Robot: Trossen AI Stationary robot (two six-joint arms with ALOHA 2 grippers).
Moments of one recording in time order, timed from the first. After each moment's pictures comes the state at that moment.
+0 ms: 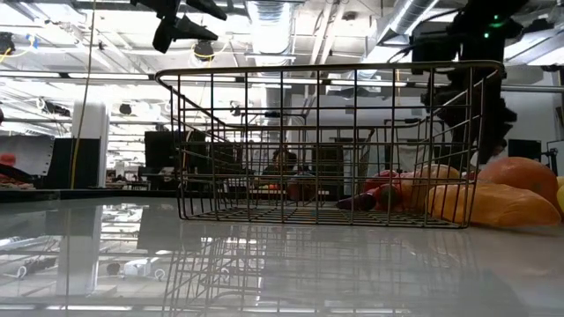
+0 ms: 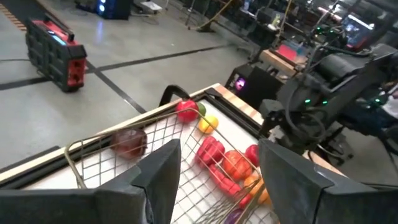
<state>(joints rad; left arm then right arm) 0.33 0.93 0.92 -0.22 -0.15 -0.48 -0.44 1.16 0.77 -1.05 0.07 0.51</state>
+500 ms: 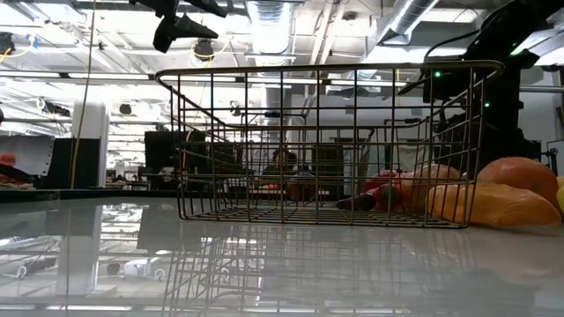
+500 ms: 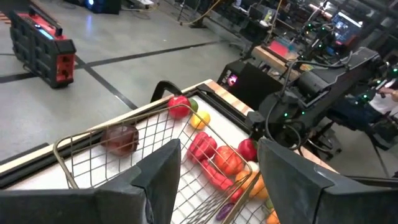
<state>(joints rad) 0.34 0.92 0.92 -0.23 -0.12 -0.48 -0.44 1.15 0.57 -0.85 0.00 0.55</state>
